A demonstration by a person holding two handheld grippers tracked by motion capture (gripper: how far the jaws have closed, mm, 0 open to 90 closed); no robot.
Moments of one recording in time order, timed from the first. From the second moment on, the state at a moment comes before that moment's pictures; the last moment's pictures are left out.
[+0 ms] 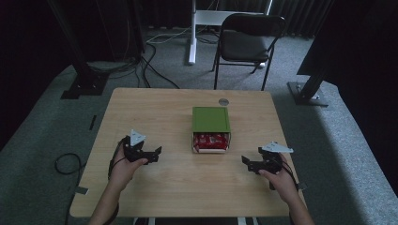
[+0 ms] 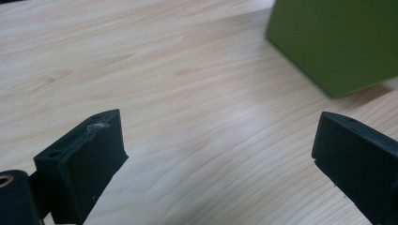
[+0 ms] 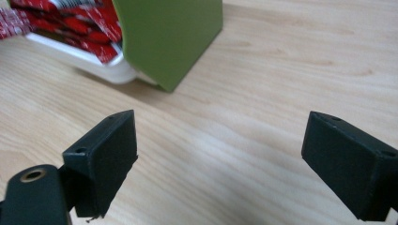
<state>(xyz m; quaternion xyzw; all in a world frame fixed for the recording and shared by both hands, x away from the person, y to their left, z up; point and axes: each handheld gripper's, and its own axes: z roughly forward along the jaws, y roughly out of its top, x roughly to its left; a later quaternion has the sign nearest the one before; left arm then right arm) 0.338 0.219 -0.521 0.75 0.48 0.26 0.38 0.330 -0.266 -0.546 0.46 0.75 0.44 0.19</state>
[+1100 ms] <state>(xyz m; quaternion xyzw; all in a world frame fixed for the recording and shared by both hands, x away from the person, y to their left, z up) 0.292 0.296 -0.561 0.68 0.60 0.28 0.30 0.299 -0.296 -0.576 0.49 0.76 0.39 0.19</state>
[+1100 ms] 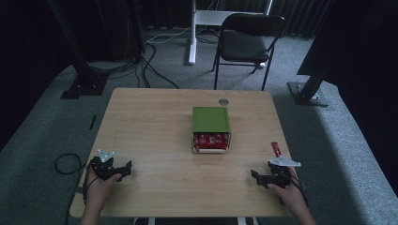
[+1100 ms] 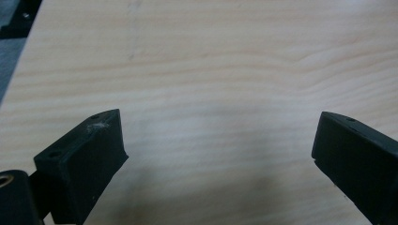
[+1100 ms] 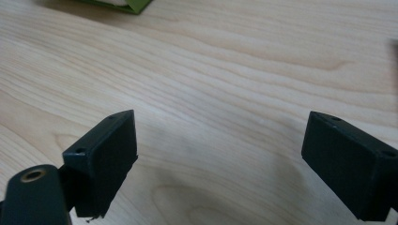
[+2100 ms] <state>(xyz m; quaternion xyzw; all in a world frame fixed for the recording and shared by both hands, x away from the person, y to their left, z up) 0.274 0.325 -0.575 0.64 0.67 0.29 0.26 0.300 -0.285 -0.584 0.47 0.78 0.35 0.21</state>
